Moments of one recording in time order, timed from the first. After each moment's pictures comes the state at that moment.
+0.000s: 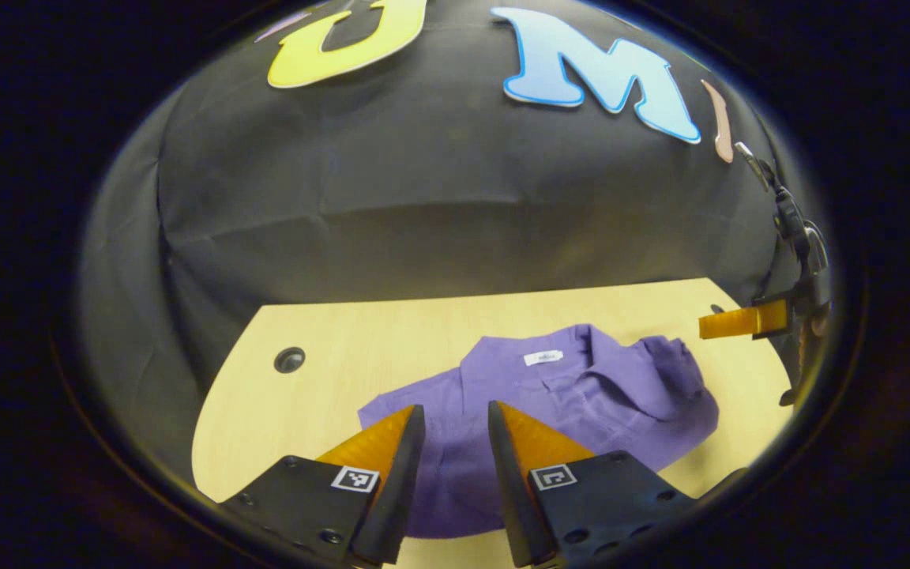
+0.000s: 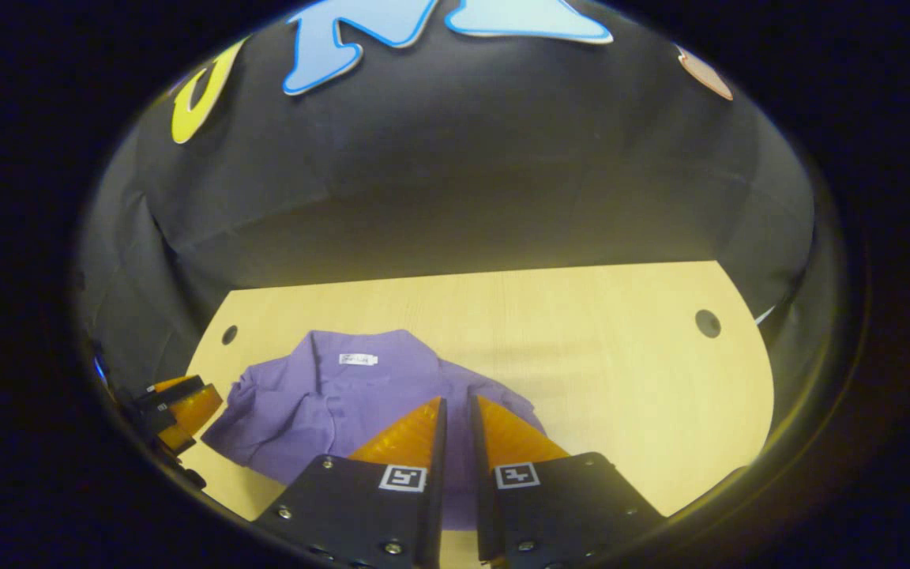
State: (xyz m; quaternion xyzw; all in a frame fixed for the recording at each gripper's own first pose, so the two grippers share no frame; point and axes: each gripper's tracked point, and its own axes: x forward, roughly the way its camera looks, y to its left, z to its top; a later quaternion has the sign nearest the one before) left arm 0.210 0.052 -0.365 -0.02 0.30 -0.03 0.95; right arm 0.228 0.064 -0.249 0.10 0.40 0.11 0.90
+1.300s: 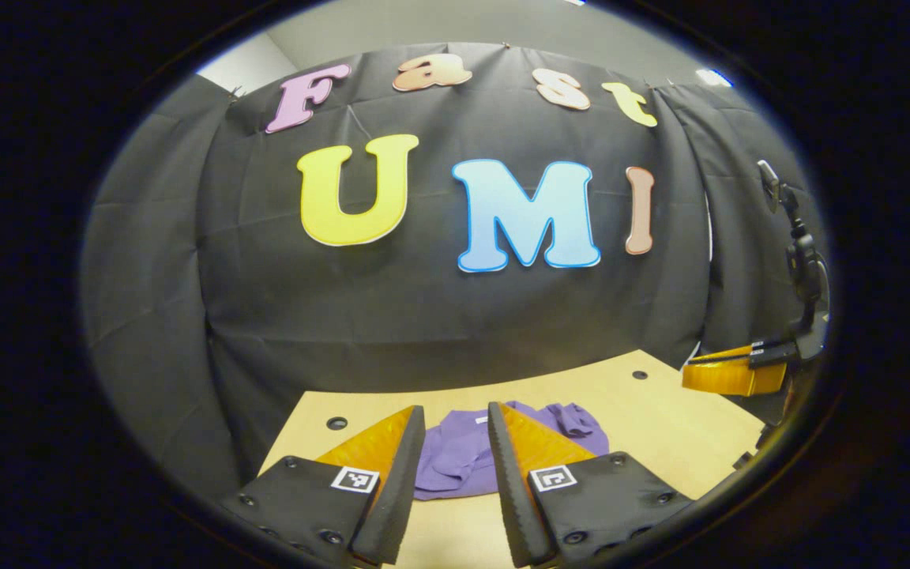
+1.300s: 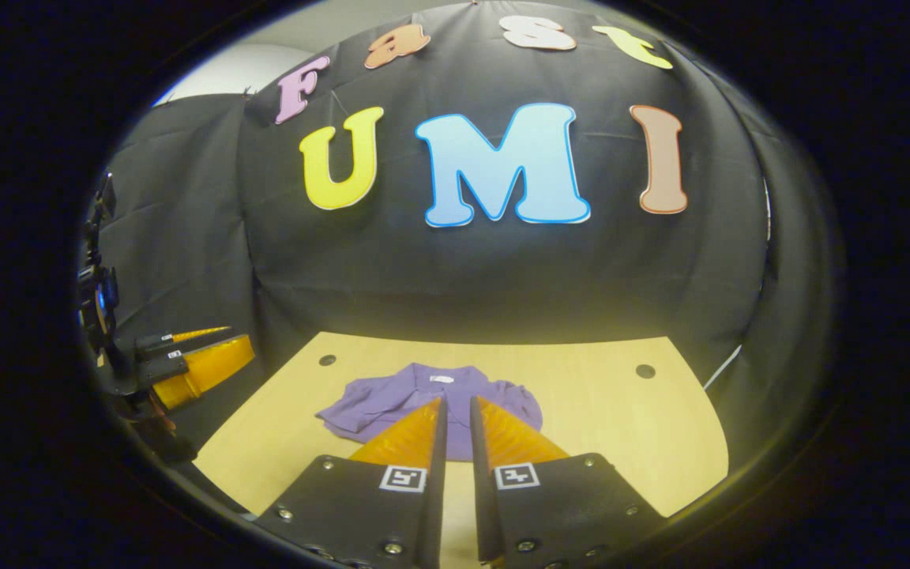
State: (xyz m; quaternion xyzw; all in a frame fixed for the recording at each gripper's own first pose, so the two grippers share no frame) left arm 0.025 0.018 -0.133 0.00 0.13 -0.07 0.99; right arm 0.019 0.056 -0.060 0.08 0.22 0.13 0.96
